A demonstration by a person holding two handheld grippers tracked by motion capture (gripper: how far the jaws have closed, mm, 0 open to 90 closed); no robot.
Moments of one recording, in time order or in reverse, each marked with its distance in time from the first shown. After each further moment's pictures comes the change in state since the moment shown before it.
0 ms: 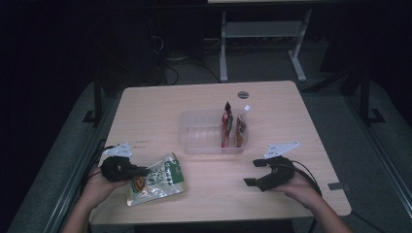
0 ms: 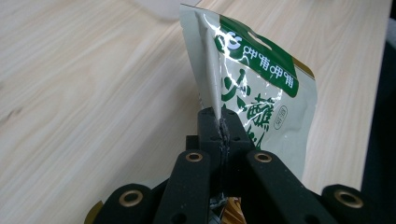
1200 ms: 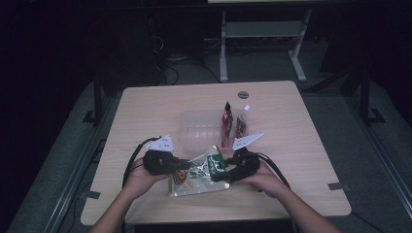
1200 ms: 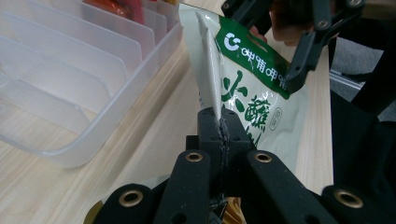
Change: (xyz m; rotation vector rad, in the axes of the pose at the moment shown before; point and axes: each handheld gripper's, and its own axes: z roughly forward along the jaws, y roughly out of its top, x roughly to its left) left arm -0.052 0.077 0.062 -0.114 -0.110 0.150; right arm 0.012 0.050 0.073 -0.070 0.348 0.011
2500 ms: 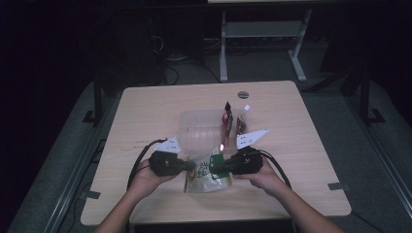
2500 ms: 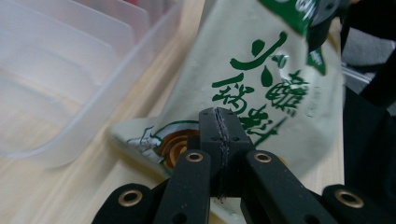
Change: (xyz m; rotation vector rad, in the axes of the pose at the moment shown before) left arm -0.004 0.001 0.024 0.067 -0.002 0.002; right arm 0.015 0.015 -0.015 -0.080 0.077 -0.124
